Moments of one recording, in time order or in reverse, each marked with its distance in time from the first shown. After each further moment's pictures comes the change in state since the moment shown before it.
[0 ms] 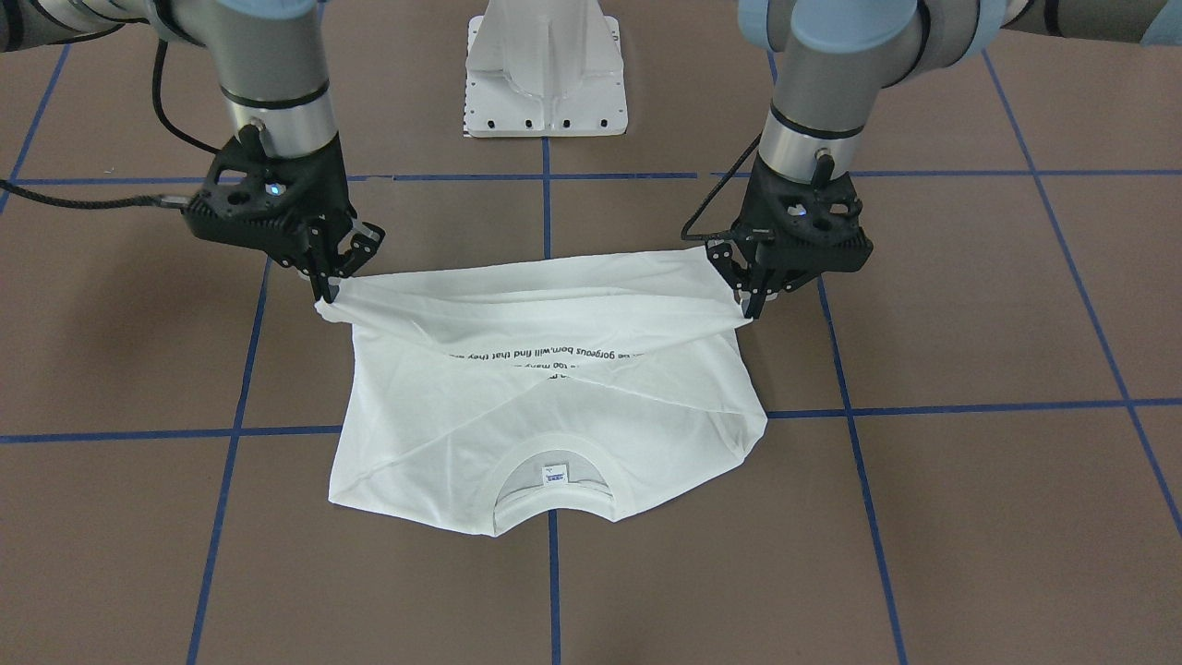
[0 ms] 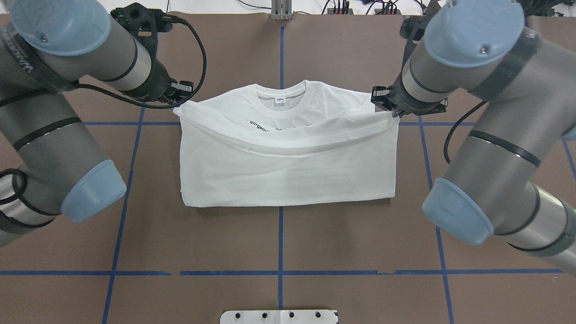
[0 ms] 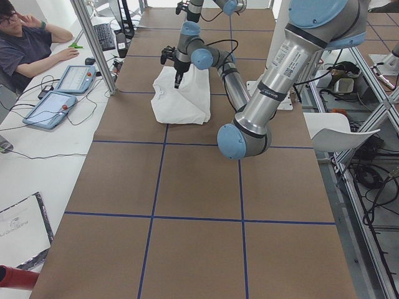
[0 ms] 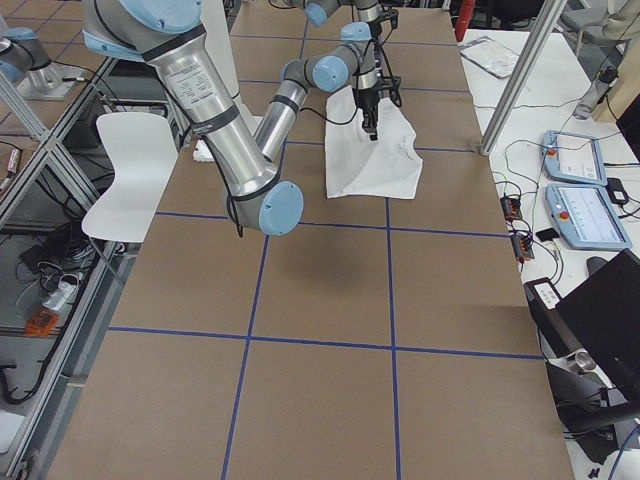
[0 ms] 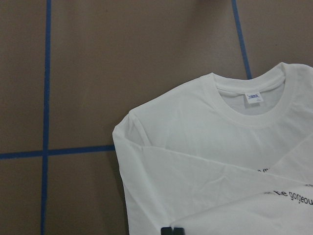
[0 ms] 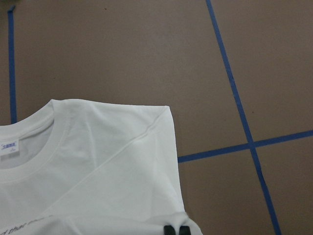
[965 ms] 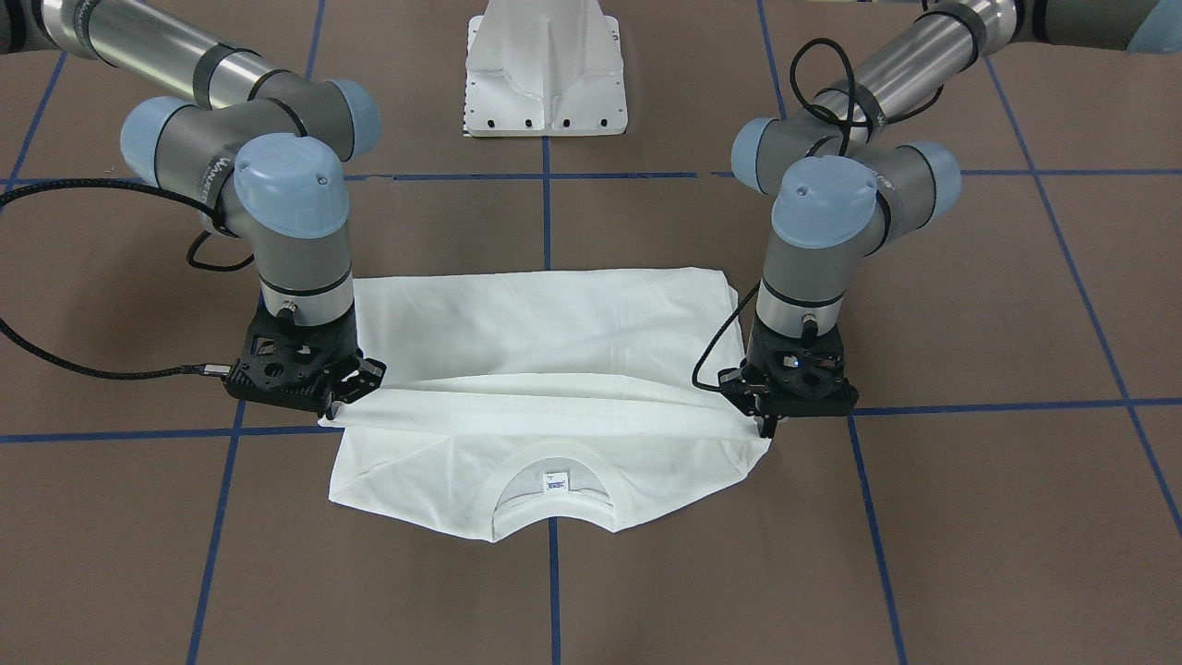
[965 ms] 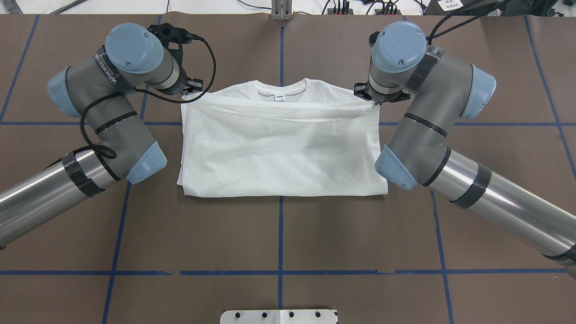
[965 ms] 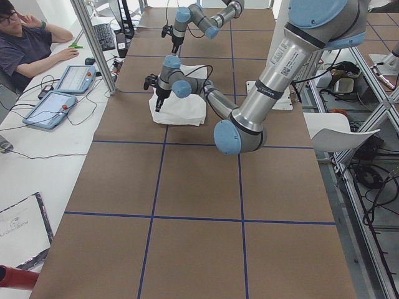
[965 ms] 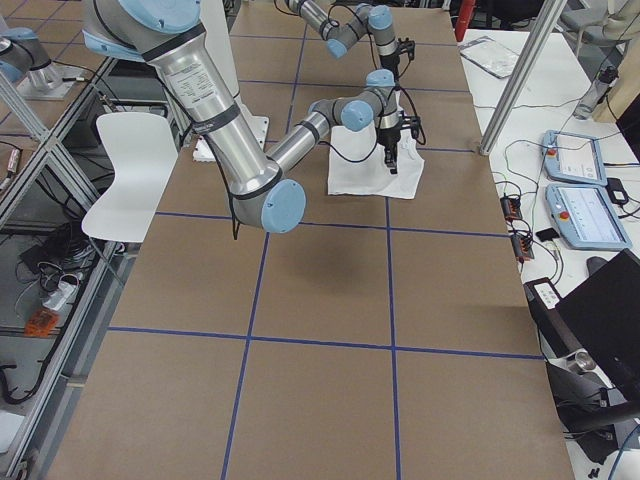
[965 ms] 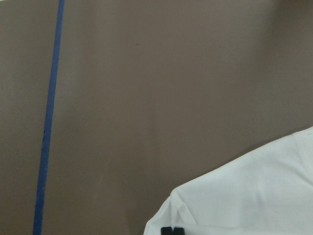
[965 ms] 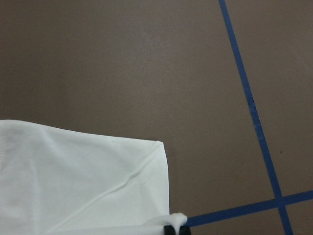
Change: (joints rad) left arm 0.005 -0.045 0.352 -0.280 0.099 0.047; right arm 0.005 0.005 -0.321 0.251 -0.033 -0.056
